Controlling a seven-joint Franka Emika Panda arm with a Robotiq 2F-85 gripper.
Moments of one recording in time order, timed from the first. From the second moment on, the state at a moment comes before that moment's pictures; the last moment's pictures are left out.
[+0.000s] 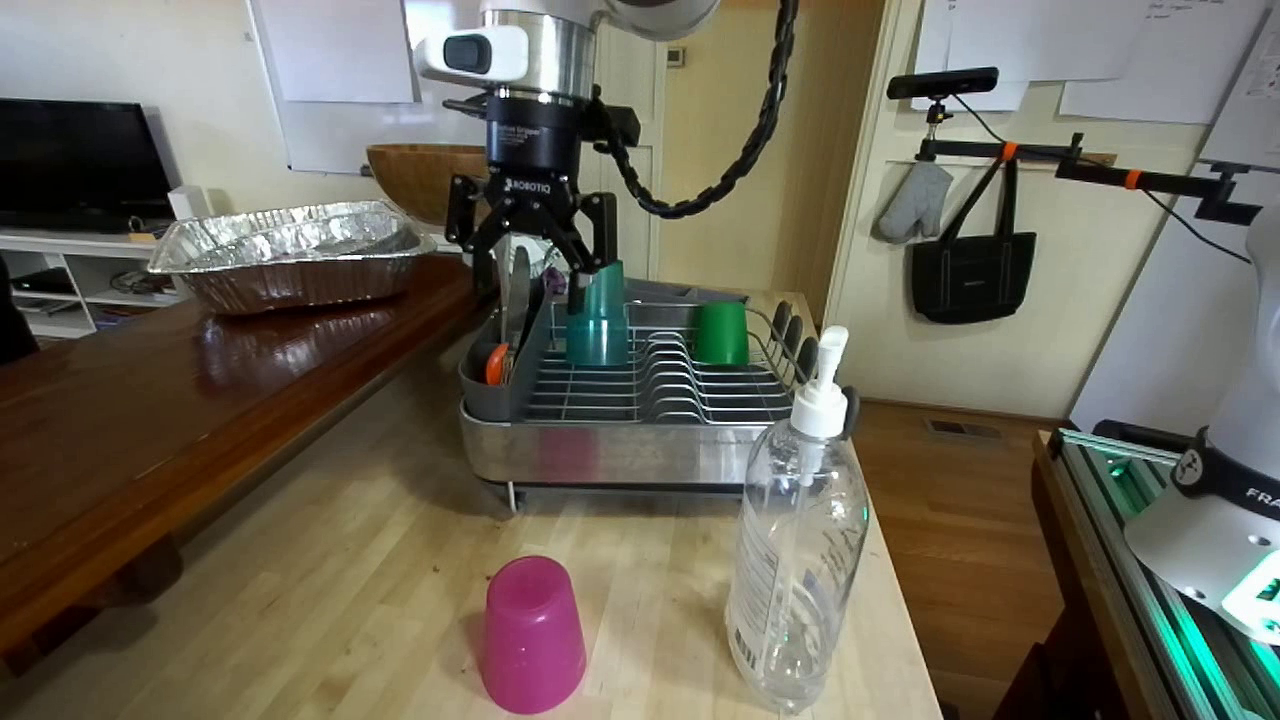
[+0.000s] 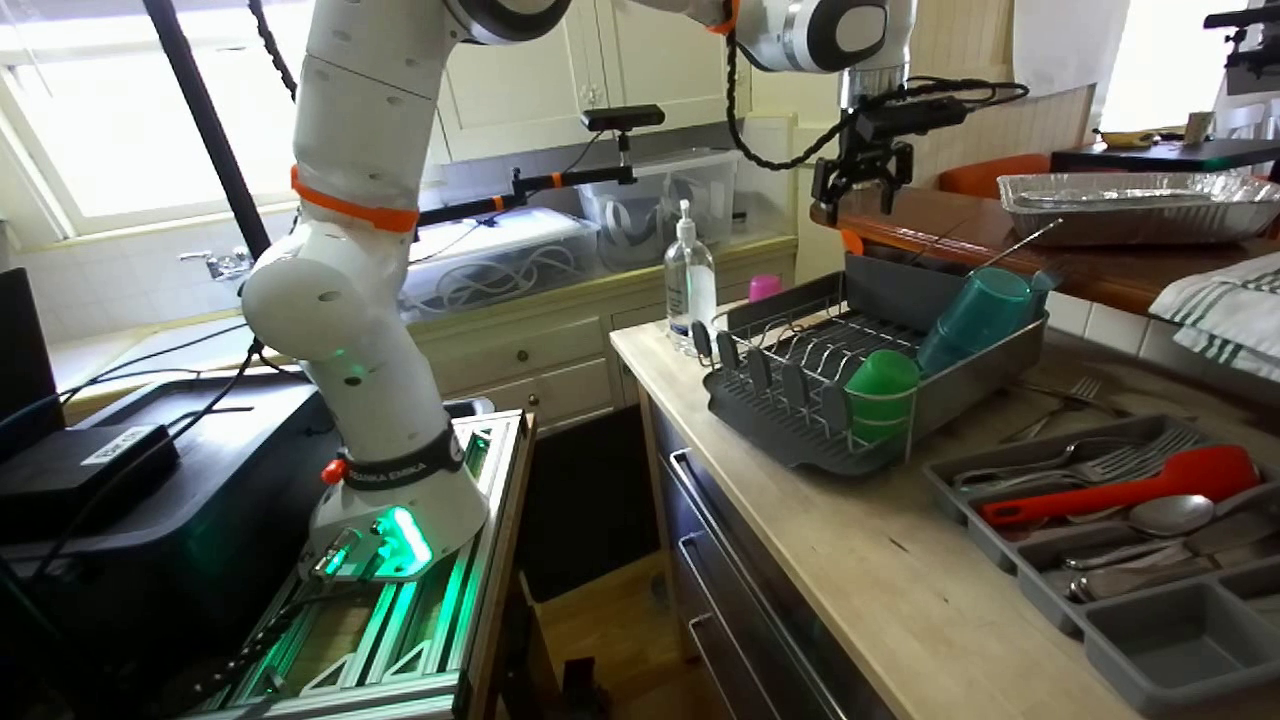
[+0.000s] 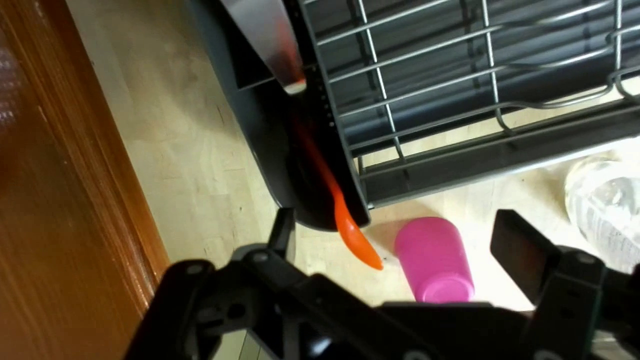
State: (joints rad) arm 0.17 0.46 0.20 -1.48 0.01 2.02 -1.38
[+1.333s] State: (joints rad) arm 0.21 0.59 0.23 -1.35 -0.04 2.00 -1.45
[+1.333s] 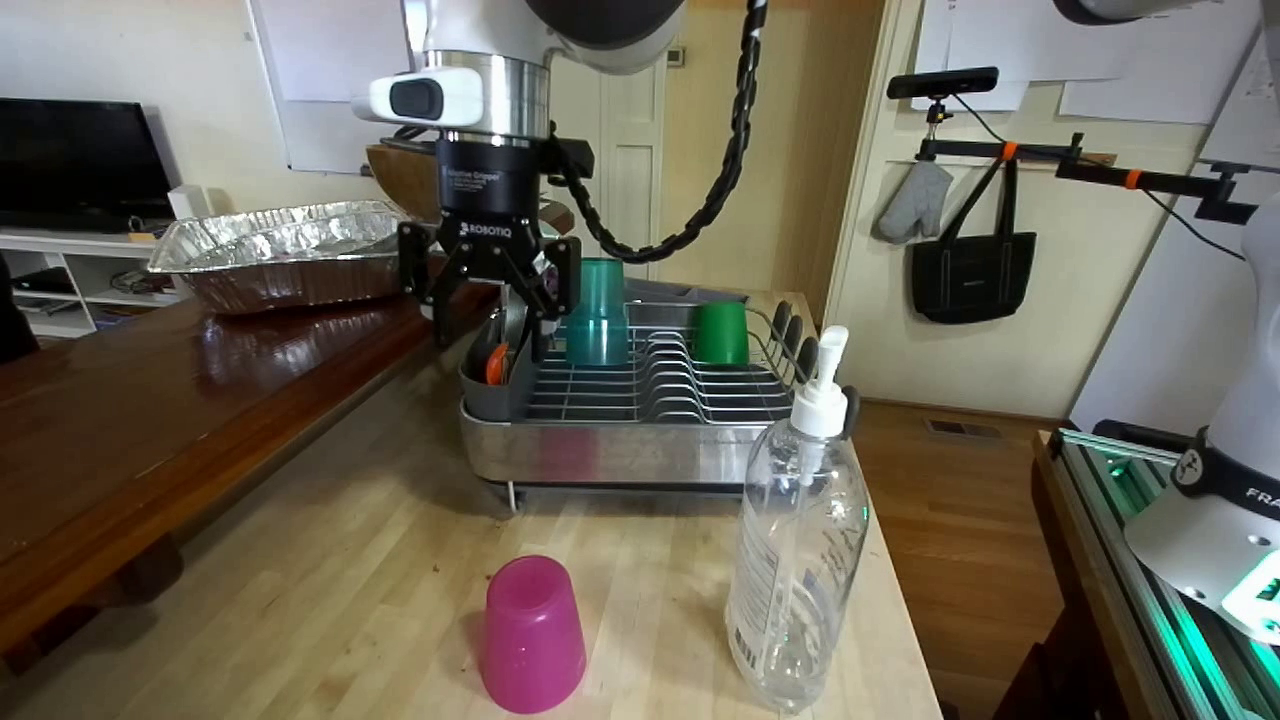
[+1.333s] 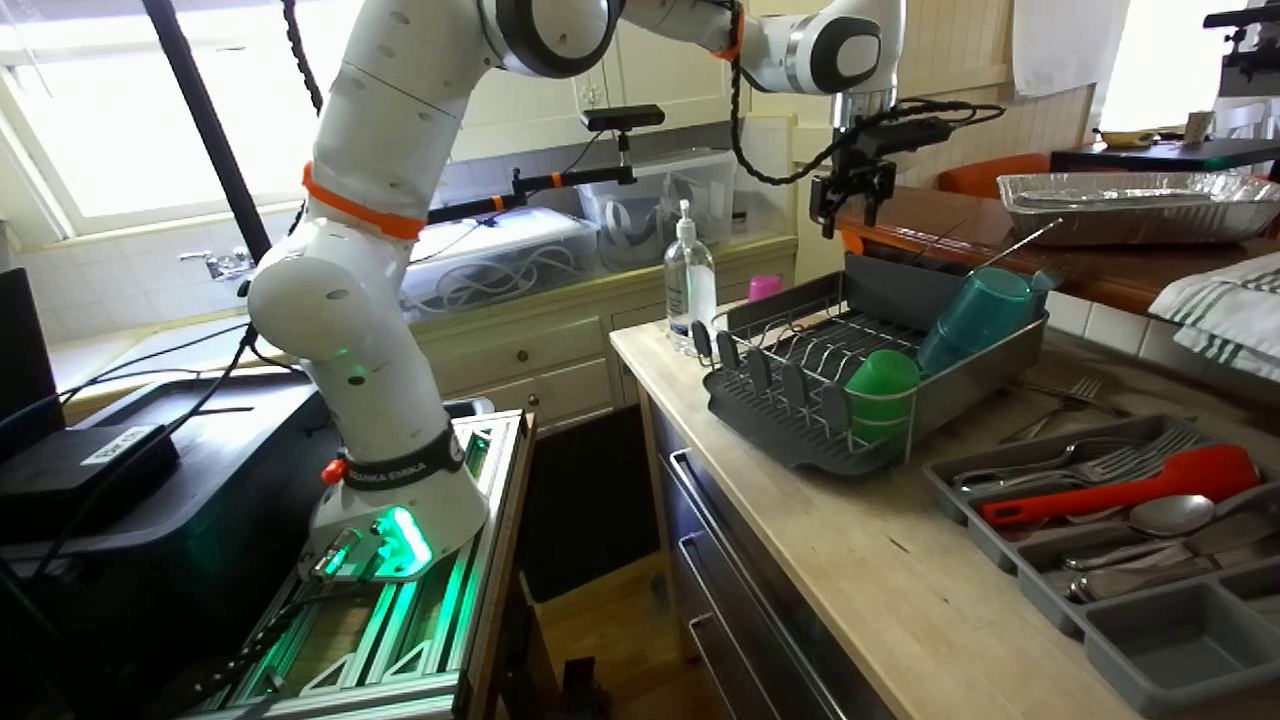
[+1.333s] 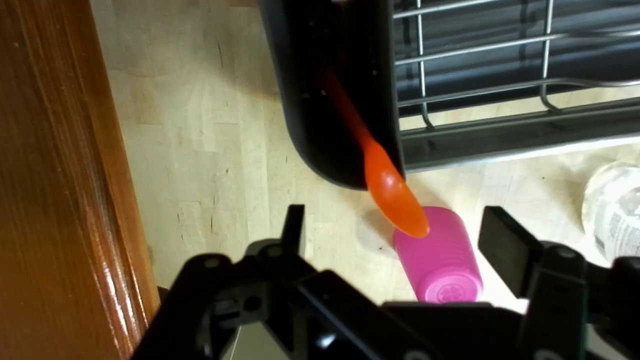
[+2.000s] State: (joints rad) arm 0.21 0.60 0.23 -1.33 -0.04 2.00 -1.46
